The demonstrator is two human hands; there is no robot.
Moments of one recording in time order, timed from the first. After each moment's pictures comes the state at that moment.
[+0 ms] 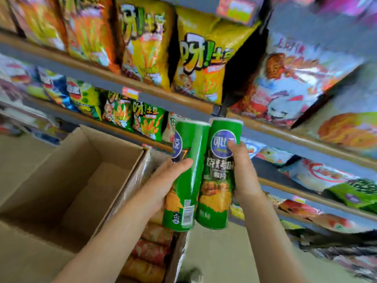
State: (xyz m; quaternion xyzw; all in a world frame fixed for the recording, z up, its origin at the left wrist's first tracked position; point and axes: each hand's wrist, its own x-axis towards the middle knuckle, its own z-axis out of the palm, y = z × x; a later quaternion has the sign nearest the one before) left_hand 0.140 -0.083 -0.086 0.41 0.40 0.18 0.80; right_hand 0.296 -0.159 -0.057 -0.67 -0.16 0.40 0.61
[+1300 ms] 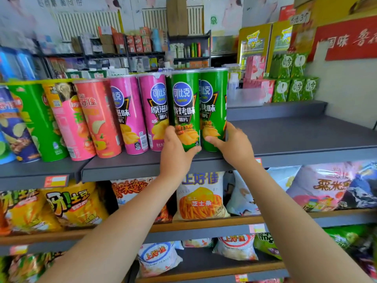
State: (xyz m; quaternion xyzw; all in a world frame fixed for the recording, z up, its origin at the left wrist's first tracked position) left_hand 0.511 -0.159 0.146 0.82 0.22 0.46 0.25; right_hand 0.624 -0.284 0.165 -0.83 -0.34 -0.12 0.44
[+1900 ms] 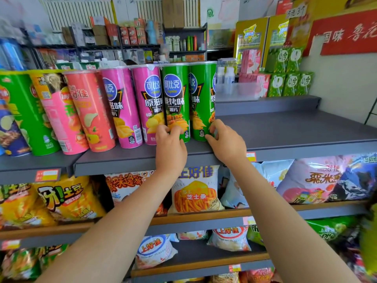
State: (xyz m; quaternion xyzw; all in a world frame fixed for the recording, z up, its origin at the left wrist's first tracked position) left_hand 0.515 -0.154 0.135 0.84 0.20 0.49 0.13; right_hand 0.626 -0.279 0.151 -0.85 -0.36 -0.19 0.33
